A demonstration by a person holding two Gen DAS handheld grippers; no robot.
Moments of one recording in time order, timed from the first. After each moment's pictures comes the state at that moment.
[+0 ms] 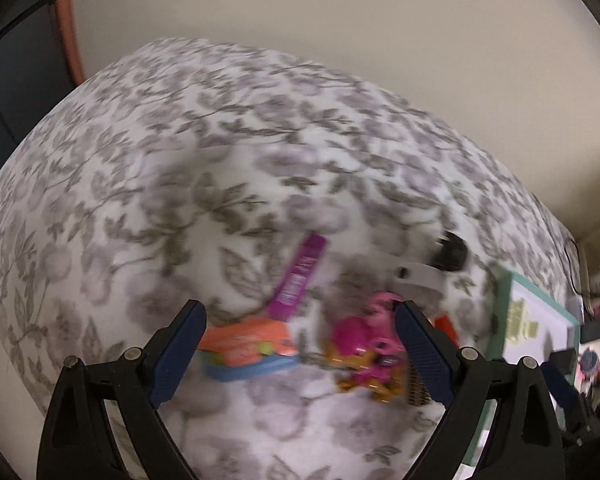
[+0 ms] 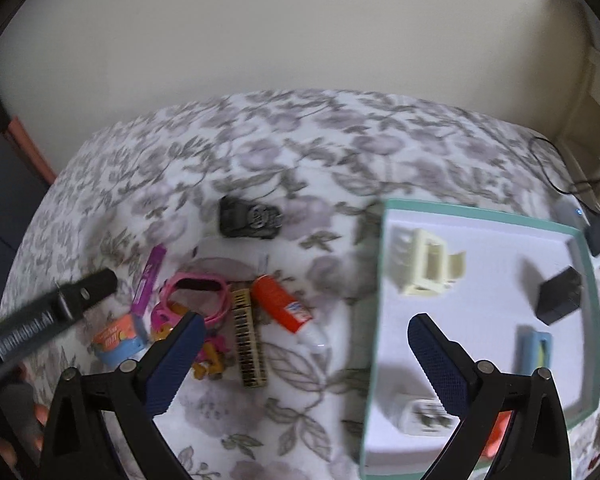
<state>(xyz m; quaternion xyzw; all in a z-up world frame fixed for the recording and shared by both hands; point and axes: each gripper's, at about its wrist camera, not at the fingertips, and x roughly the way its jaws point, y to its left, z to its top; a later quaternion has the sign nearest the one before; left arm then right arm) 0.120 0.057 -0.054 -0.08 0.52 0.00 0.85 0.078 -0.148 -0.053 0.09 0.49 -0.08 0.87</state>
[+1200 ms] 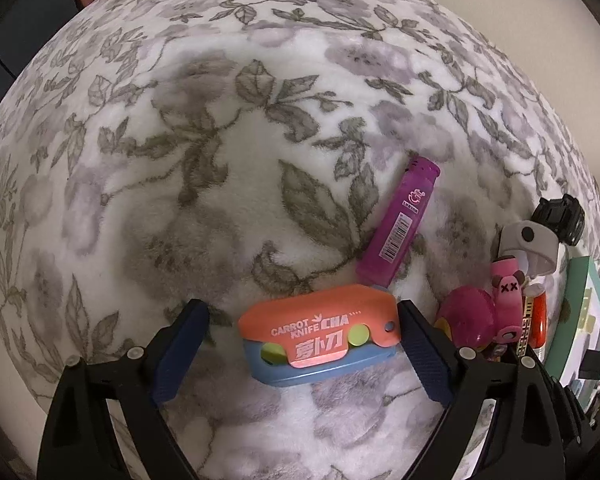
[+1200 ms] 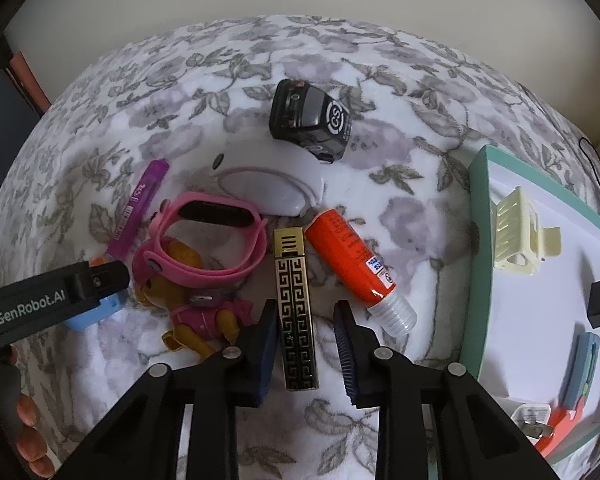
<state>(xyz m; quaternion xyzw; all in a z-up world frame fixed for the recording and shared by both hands) 0.134 0.090 -0.144 -0.08 0.63 0.04 0.77 0.103 -0.104 -0.122 0.04 0.57 -0.05 0.82</state>
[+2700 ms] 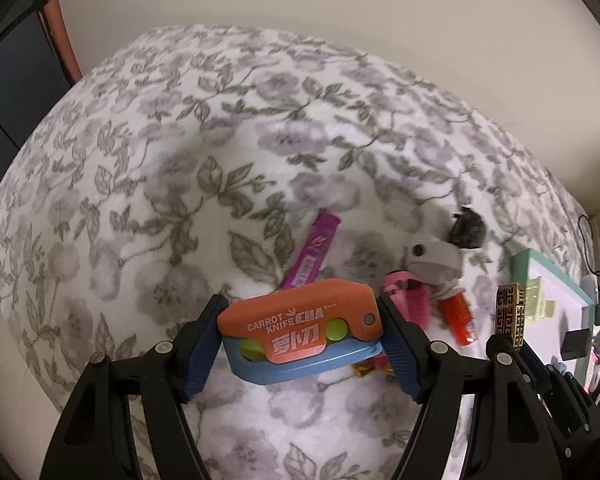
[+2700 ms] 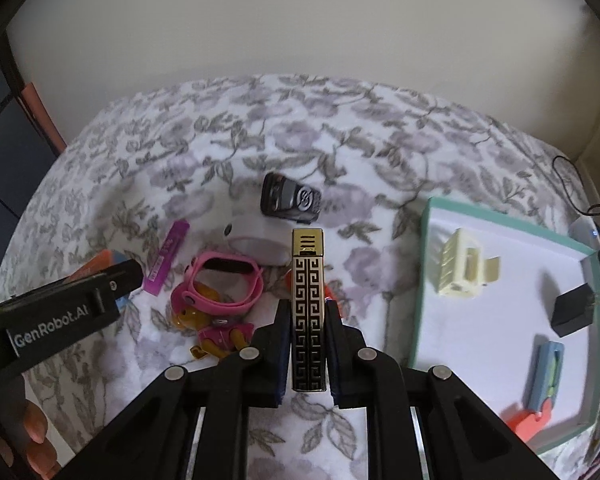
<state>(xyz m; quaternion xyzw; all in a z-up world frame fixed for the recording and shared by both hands) 0.115 0.038 -0.048 -0.04 0.55 -0.01 0.83 0.080 -0.120 -0.057 0.06 0.50 -0.05 0.86</state>
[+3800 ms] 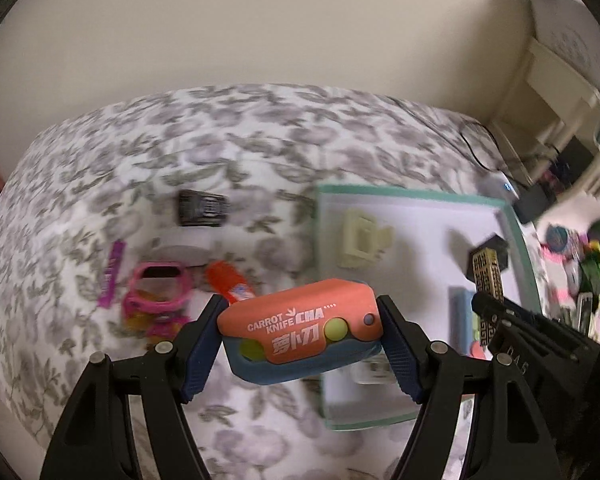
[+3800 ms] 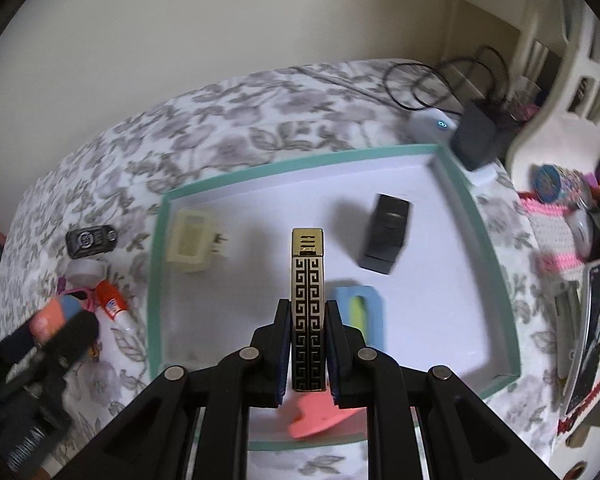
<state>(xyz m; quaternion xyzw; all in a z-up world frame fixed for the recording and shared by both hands) 0.045 -0.147 -0.029 0.08 0.51 -0.17 0.84 -0.008 -0.316 -0.051 0.18 0.51 -0.20 0.82</state>
